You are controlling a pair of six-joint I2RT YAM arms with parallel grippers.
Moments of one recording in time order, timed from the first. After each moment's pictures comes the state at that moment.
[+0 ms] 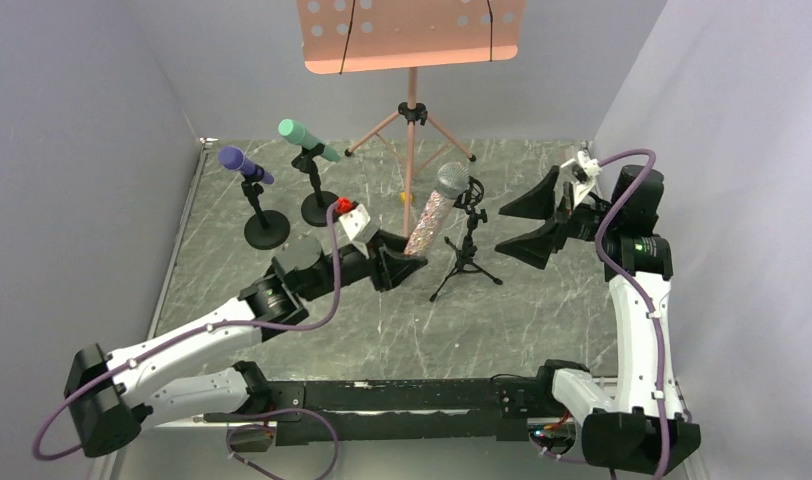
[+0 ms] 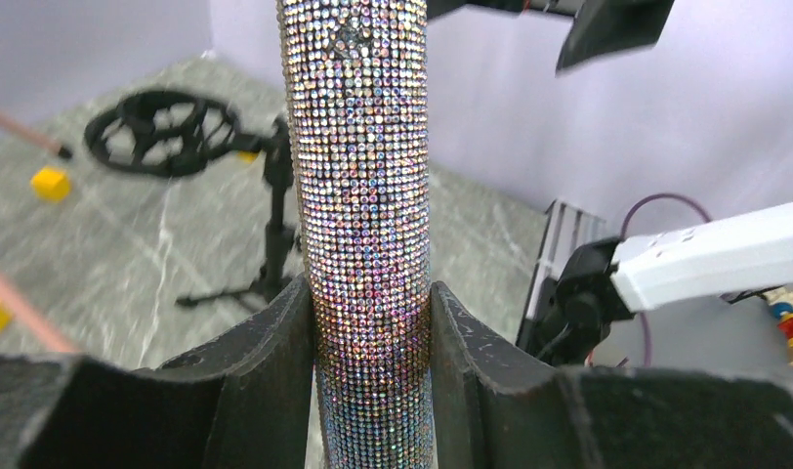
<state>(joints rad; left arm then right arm) -0.93 0.95 0.72 0.28 0.18 -0.25 -0.20 1.00 1.13 -0.57 -1.50 -0.19</state>
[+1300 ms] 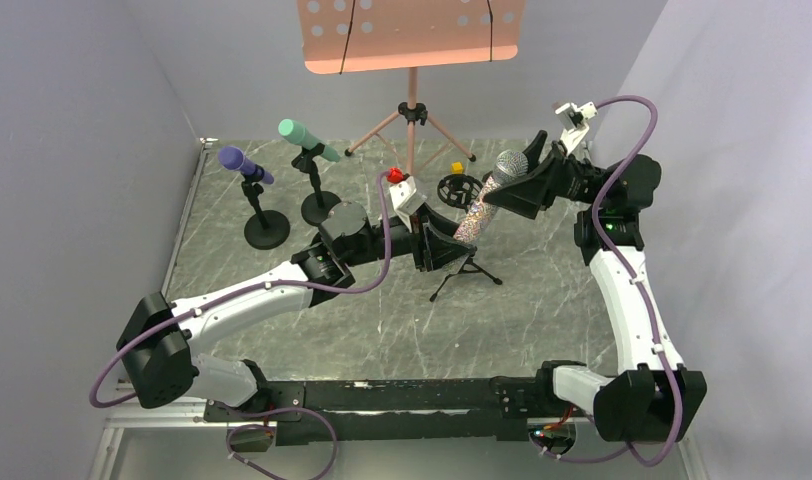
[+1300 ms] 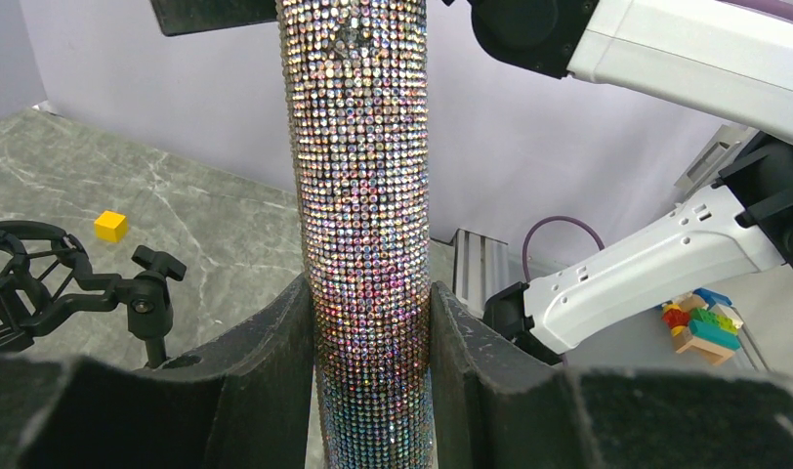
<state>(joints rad) -0.93 1.35 1.02 0.52 0.45 -0.36 -0.02 1.14 1.09 0.52 -1.36 0.94</state>
